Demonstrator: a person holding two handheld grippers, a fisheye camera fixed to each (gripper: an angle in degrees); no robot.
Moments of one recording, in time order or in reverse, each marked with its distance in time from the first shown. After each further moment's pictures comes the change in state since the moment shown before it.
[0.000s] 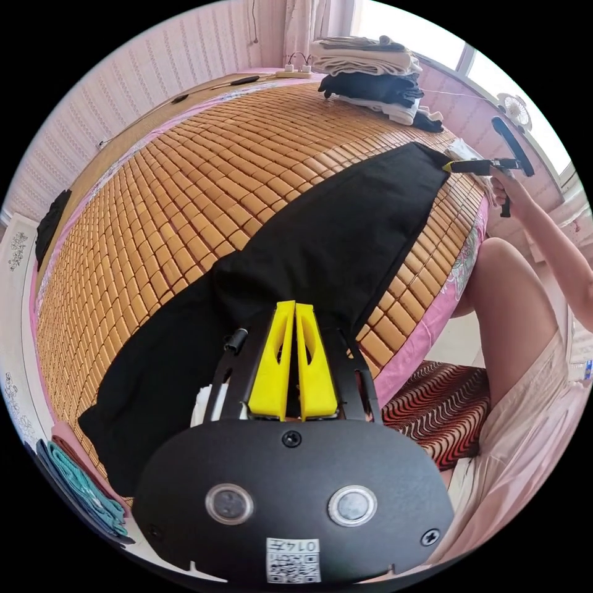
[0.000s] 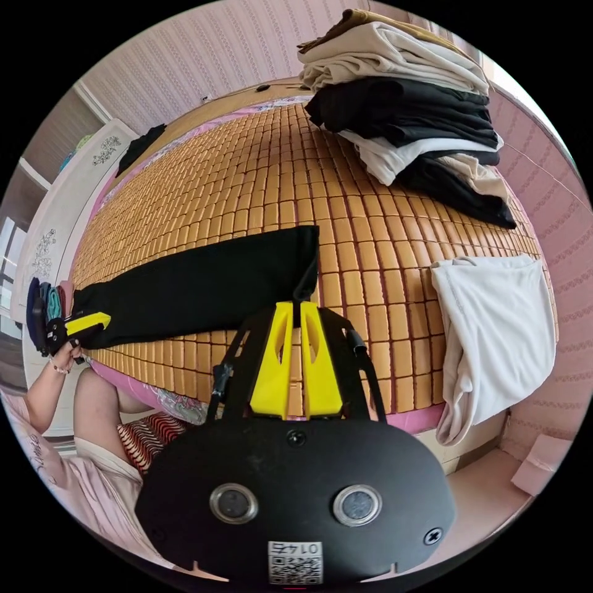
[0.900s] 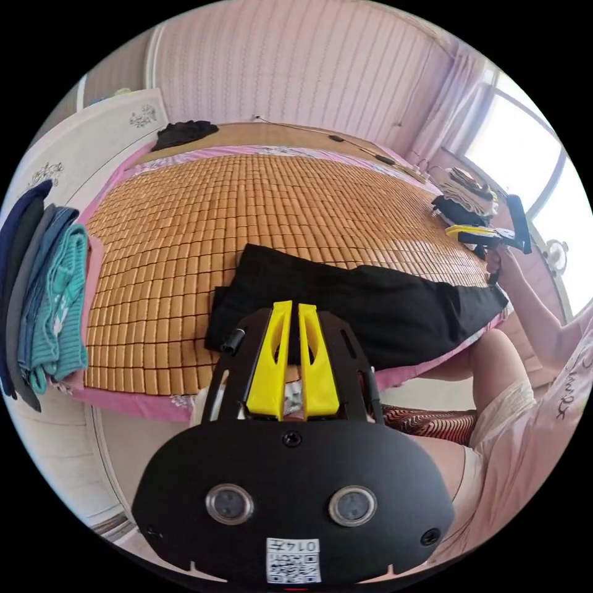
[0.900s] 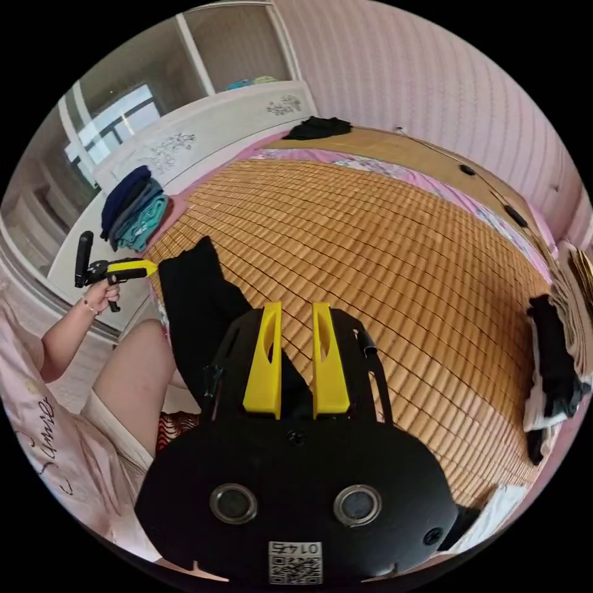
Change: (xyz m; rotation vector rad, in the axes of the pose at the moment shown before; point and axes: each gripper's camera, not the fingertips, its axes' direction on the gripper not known) left arm -0.223 0.333 -0.111 0.309 -0.052 -0.576; right arm -0.388 -0.142 0.037 0.109 -0.299 -0.696
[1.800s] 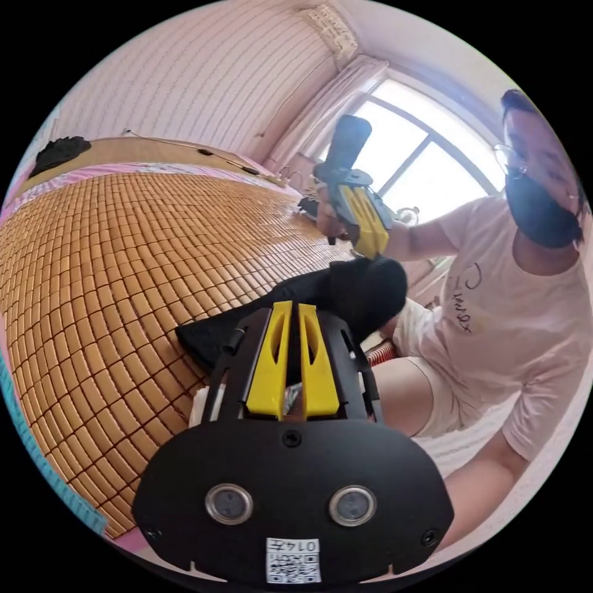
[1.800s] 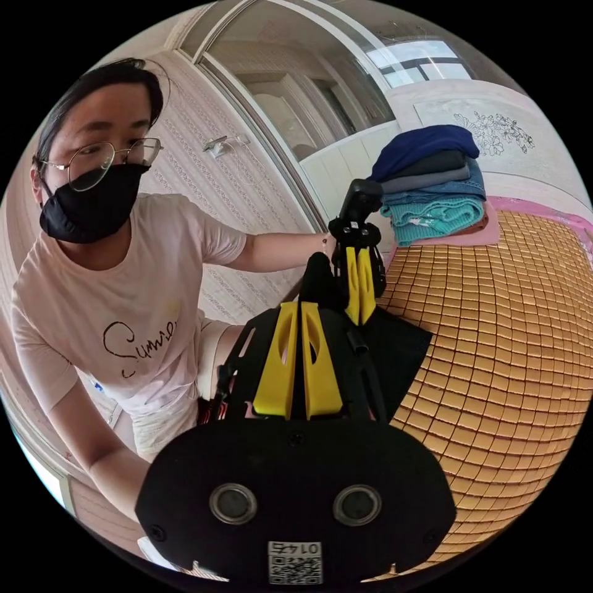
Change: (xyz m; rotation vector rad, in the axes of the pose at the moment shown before) left arm -0.182 0.000 0.000 0.028 0.744 0.390; right arm -0.179 -0.236 0.160 -0.241 -1.009 -0.894
